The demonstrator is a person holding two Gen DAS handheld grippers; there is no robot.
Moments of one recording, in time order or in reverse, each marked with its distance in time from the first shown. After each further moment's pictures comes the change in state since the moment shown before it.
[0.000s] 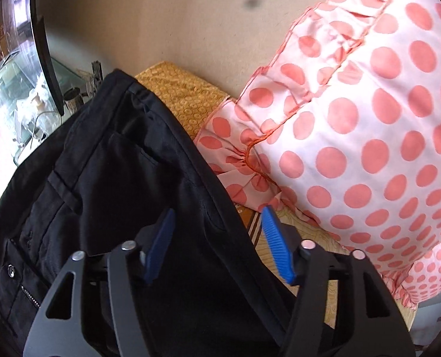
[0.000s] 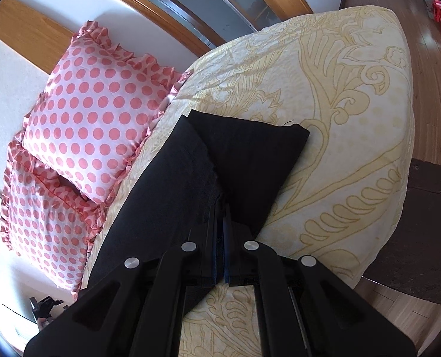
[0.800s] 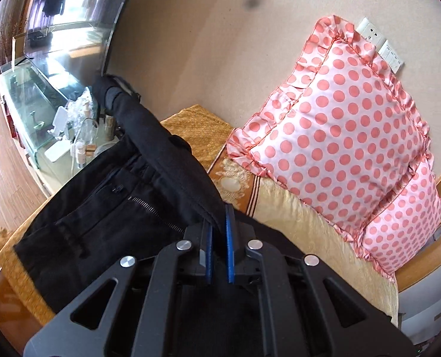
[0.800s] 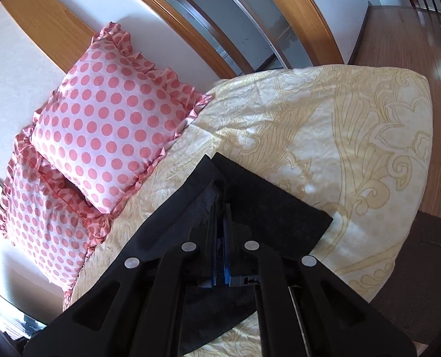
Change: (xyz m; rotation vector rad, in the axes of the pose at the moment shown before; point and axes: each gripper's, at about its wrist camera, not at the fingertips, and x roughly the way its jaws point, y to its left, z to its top) left arm -0.205 0.132 -0.170 -0.004 -0.323 -0.191; right arm -0.008 0.023 0.044 -0.114 -0.061 0.014
